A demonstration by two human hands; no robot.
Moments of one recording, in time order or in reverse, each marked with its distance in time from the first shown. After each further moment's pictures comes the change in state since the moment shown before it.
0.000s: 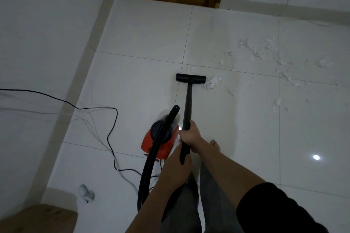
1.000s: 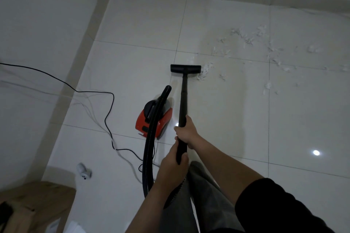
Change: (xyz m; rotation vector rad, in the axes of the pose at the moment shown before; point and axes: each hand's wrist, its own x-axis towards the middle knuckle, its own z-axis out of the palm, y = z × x) left_hand -0.121 -0.023 0.087 -0.035 0.014 -0.090; right_hand -0.089 0.100 -0.041 0.009 -0.060 -0.055
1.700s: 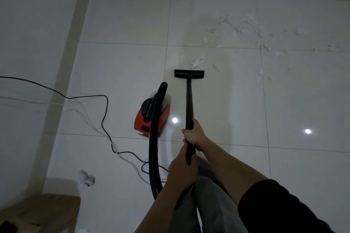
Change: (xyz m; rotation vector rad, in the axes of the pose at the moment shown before) left_hand 0.001 -0.011 0.004 0.111 -0.117 -0.012; right_hand -0.002 0.028 -0.004 0.044 0.076 0.125
